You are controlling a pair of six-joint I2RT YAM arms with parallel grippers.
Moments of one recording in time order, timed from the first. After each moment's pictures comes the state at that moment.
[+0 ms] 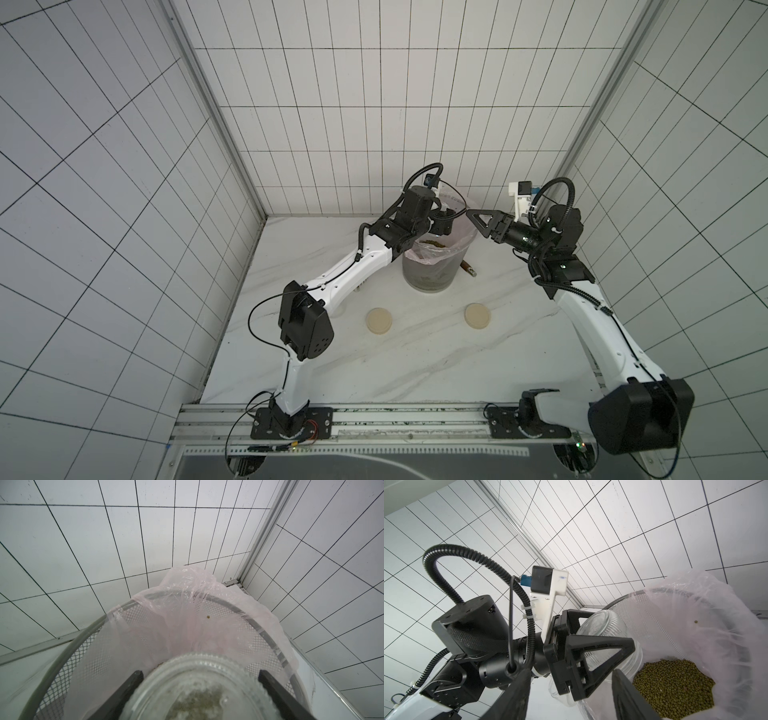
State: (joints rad) left arm -0.75 2.01 2.04 -0.38 -0.10 -0.23; right arm 0.09 1.26 1.16 0.09 -0.81 0.64
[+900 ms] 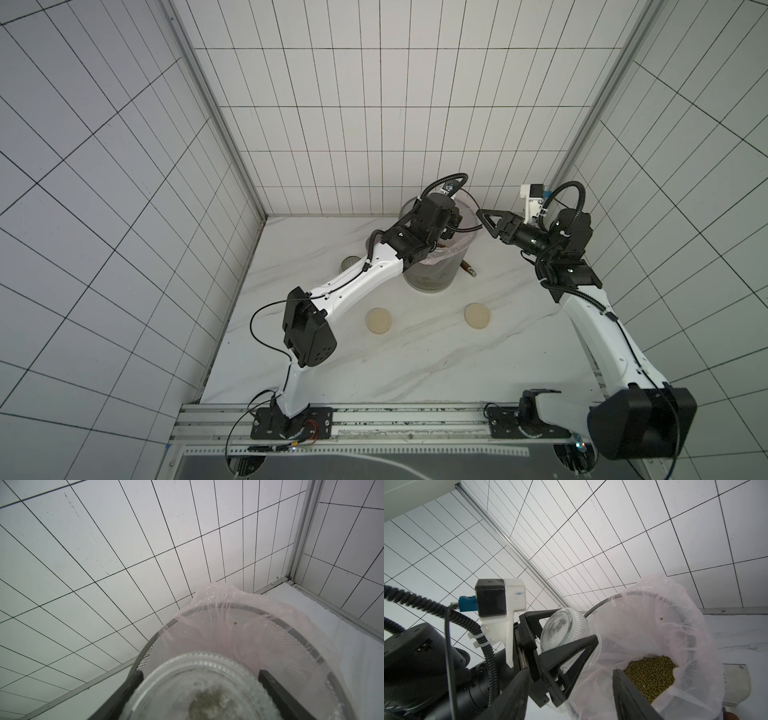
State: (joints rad) left arm -0.85 2.00 2.06 -0.39 -0.49 0.07; right arm 0.03 1.23 1.13 0.09 -0.79 0.65
